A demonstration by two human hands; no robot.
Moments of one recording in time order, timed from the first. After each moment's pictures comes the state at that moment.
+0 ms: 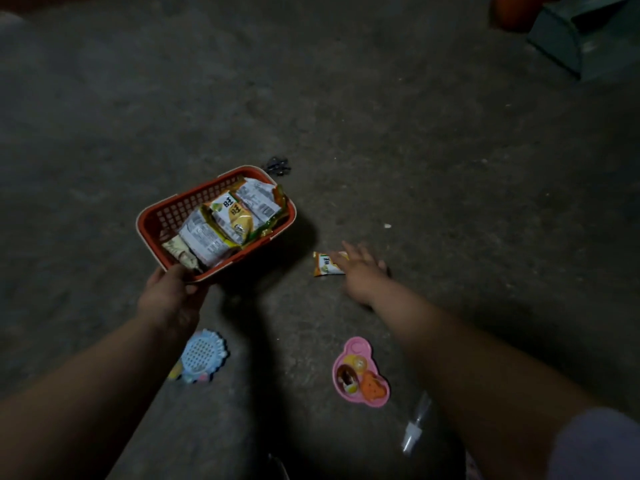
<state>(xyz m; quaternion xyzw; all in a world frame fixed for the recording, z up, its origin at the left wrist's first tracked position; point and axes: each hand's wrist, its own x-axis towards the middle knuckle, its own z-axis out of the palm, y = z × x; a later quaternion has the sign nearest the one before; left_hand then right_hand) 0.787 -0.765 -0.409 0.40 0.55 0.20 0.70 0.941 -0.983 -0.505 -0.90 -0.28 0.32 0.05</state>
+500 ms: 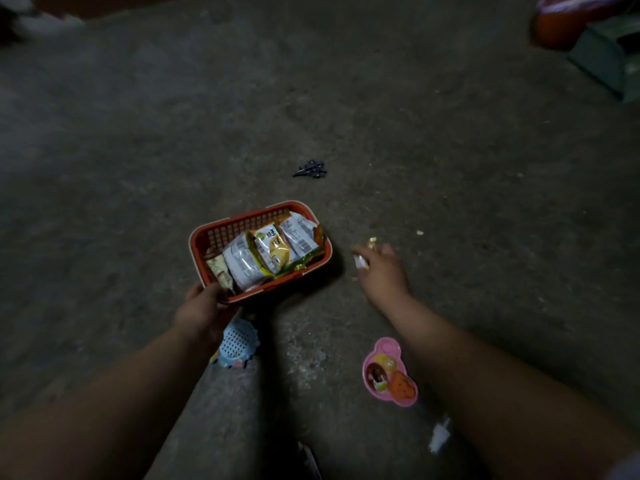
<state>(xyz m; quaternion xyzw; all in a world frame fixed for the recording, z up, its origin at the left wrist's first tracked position) 0.741 -0.766 -0.403 0.40 0.57 0.17 0.70 0.904 -0.956 -0.482 -0.92 -0.19 0.17 0.29</state>
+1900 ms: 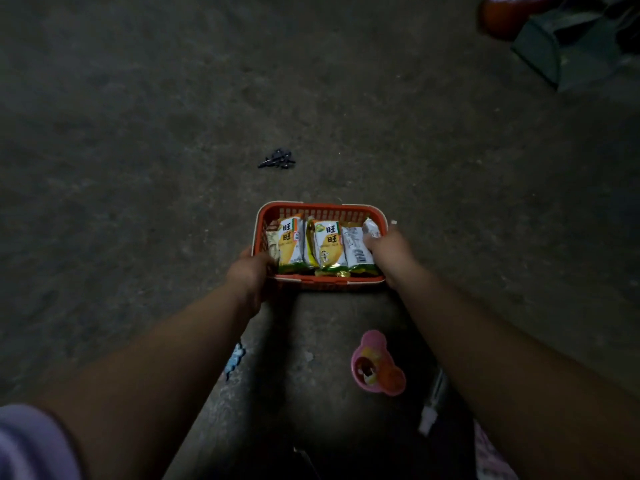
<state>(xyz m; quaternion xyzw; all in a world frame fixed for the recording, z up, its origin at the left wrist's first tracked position) 0.825 -0.788 -0.412 0.54 0.50 -0.05 0.68 0.945 -0.953 -0.462 -0.86 0.16 0.26 0.41</state>
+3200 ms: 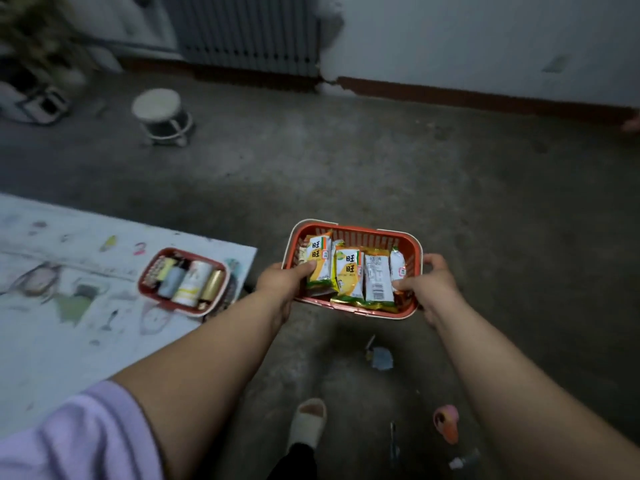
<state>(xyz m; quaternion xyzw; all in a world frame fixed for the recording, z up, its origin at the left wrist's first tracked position) 0.493 -0.564 0.166 0.33 0.60 0.19 0.70 0.679 -0.683 0.181 -0.77 -0.03 0.42 0.47</state>
